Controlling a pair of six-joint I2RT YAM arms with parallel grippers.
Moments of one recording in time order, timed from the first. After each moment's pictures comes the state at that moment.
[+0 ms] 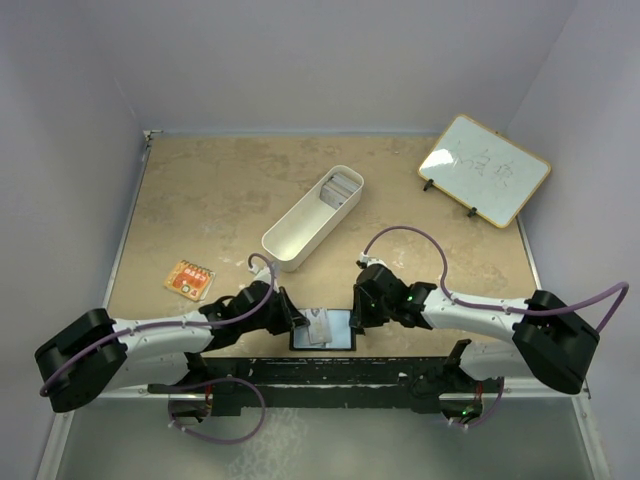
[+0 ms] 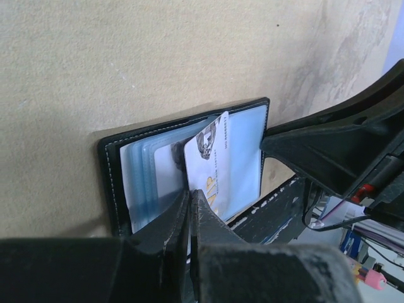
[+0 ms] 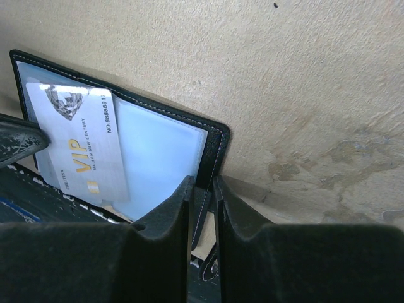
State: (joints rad) left arm -0.95 1.11 0.24 0.21 0.03 -1.16; right arm 0.94 1.27 0.51 -0.24 0.01 0.80
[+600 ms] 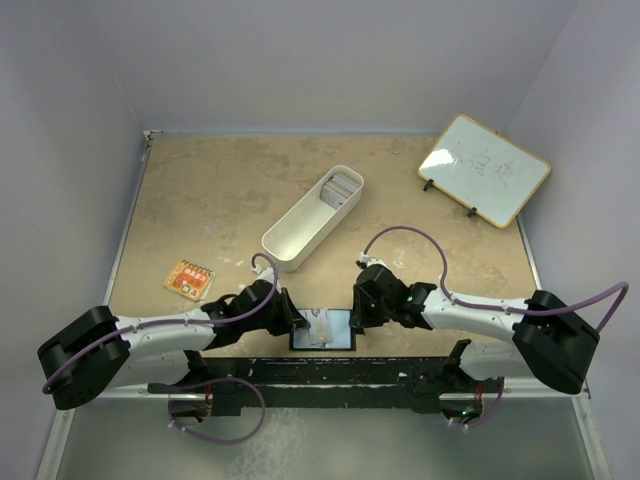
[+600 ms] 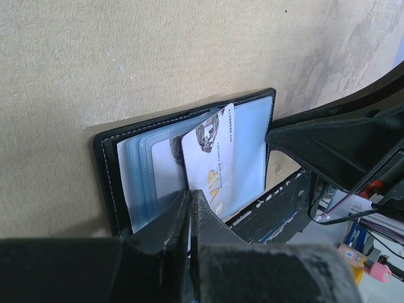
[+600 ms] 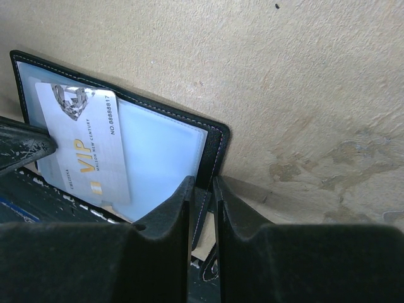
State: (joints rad) left arm -0.95 1.13 0.26 0.17 0.06 -1.15; right arm 0.94 1.27 0.51 -0.23 0.01 0.80
